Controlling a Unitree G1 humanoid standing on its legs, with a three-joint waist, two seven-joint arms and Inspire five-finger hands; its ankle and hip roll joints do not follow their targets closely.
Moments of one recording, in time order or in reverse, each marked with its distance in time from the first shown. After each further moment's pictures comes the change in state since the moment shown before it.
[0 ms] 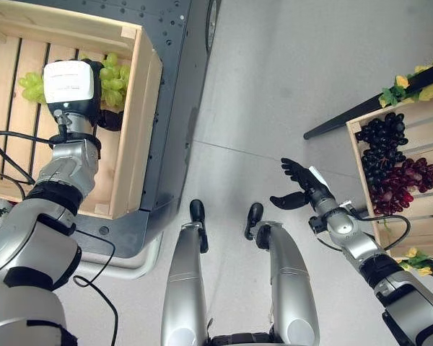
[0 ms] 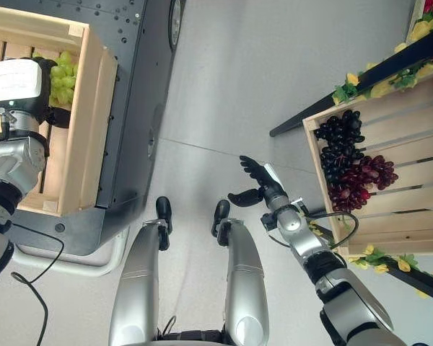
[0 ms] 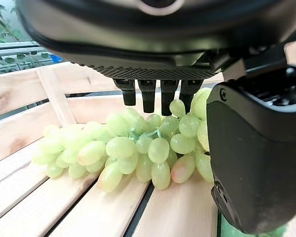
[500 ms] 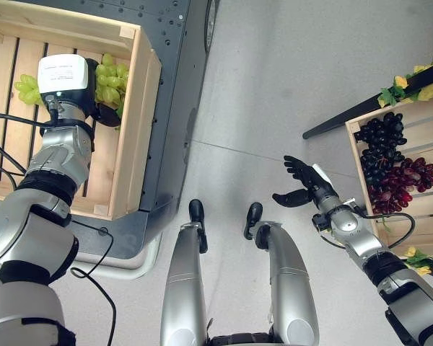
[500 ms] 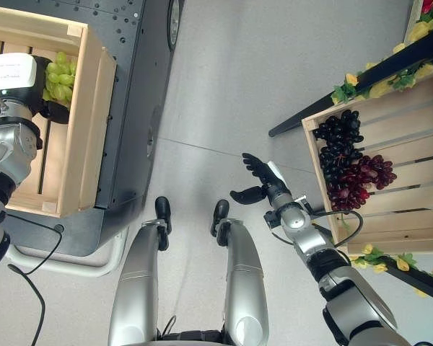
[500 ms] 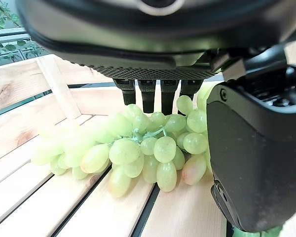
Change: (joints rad) left arm -0.059 0.010 -0.002 0.025 -0.002 0.029 -0.142; right arm -0.008 -0.022 0.000 0.001 0.037 -0.005 0.017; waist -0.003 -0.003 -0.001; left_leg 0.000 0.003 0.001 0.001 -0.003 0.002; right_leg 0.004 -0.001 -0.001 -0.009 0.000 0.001
